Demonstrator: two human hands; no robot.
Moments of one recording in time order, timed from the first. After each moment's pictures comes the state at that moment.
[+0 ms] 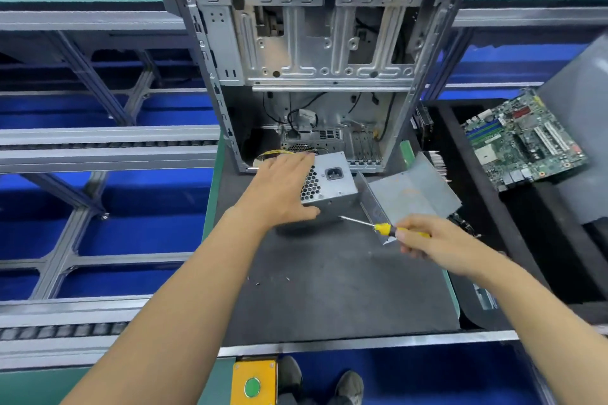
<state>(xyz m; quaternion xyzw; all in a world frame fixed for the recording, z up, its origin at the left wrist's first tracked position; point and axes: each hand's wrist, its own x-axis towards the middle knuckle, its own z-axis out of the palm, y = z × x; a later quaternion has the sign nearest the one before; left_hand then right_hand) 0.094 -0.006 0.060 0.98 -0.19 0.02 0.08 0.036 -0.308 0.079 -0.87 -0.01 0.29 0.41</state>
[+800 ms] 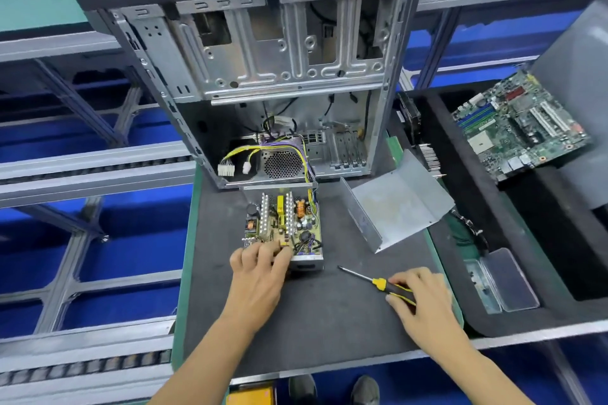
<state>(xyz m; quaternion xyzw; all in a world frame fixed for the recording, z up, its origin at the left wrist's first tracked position) 0.004 -0.017 -0.046 0.96 -0.17 0.23 0.01 -0.034 -0.320 -0.061 -0.96 0.01 0.01 0.29</state>
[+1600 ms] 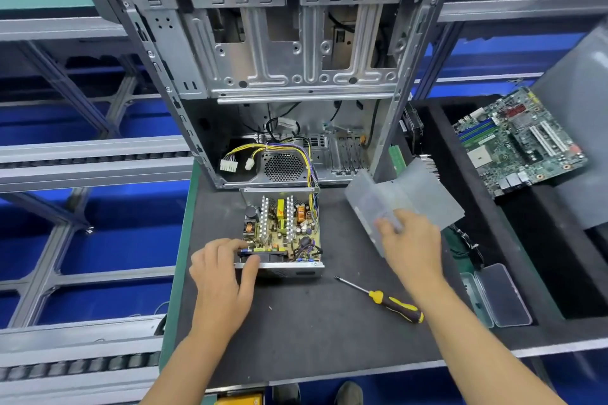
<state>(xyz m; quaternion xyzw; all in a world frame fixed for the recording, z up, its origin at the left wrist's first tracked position) 0.000 0.012 -0.034 0.94 0.05 0.16 0.28 0.070 -0.273 0.020 -0.94 0.13 -0.06 0.29</state>
